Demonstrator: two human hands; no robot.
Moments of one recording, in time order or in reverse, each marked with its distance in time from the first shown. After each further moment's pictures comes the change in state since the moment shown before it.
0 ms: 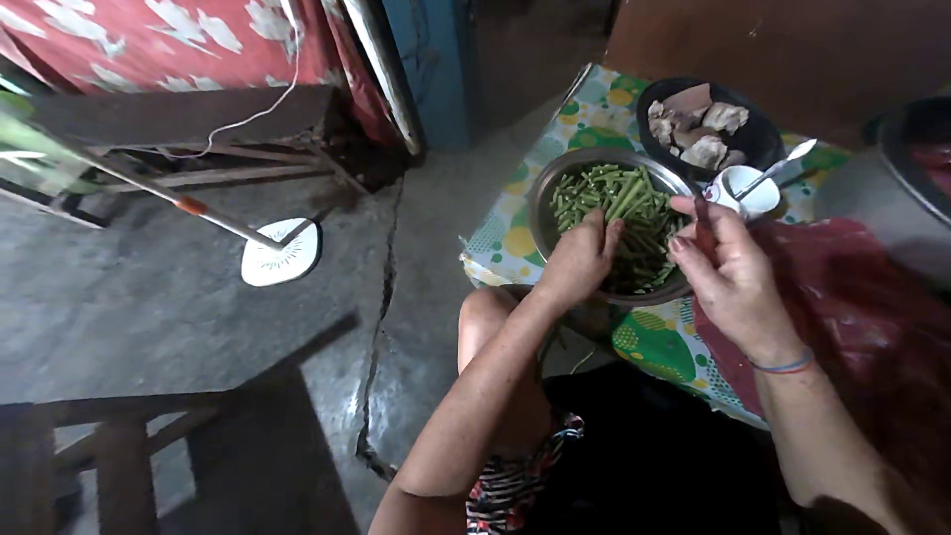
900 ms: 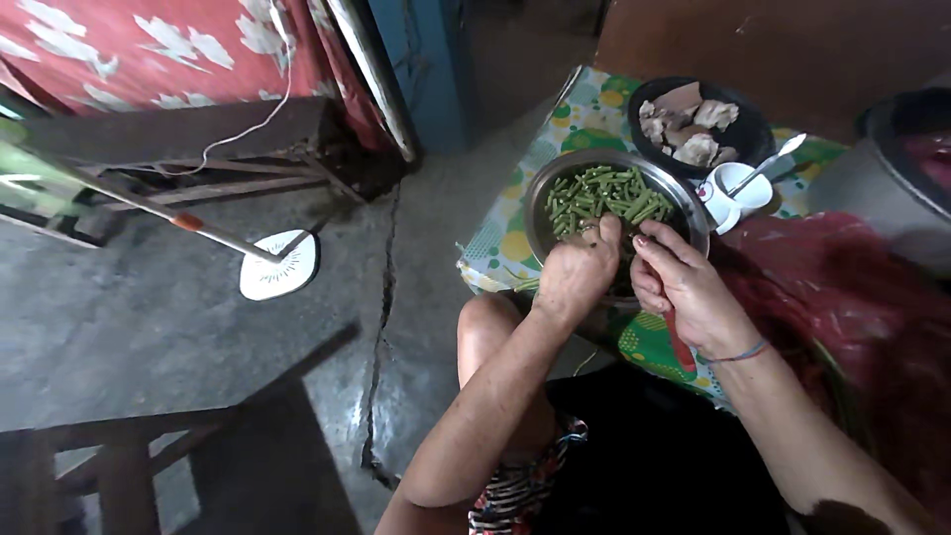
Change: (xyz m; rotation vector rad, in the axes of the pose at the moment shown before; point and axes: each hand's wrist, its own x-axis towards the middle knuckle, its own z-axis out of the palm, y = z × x) left_hand -0.002 -0.011 0.033 0.827 0.389 0.306; right_hand 0.007 -0.022 0.030 0.636 -0.055 0.578
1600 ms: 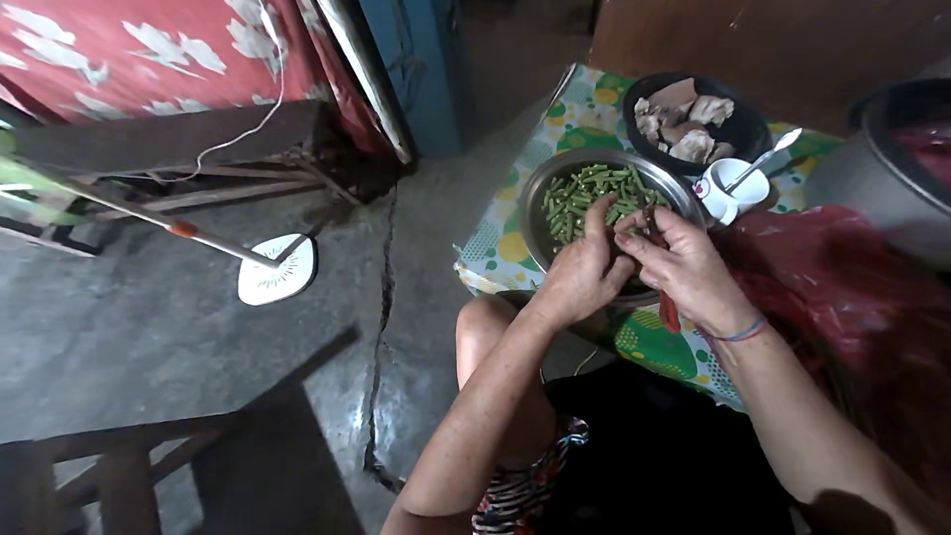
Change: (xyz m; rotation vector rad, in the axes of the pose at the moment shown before) left_hand 0.006 -0.016 -0.022 -0.942 -0.377 -0.110; right_hand 0.016 -0.001 -0.013 -0.362 -0.062 -0.301
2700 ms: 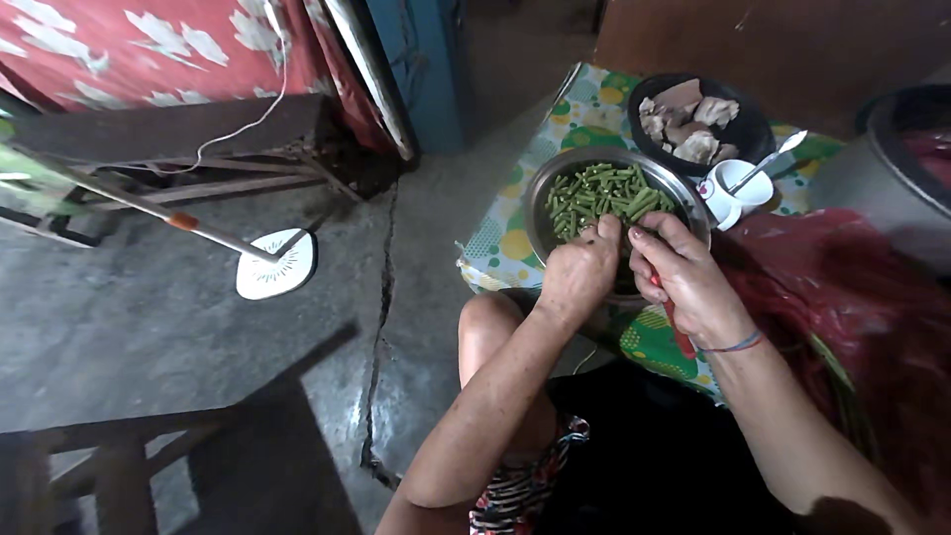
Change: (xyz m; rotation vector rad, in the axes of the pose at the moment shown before) left_hand 0.001 -0.009 0.027 0.808 0.377 0.081; right_hand -0.007 -0.008 0.017 0.271 0.098 0.246
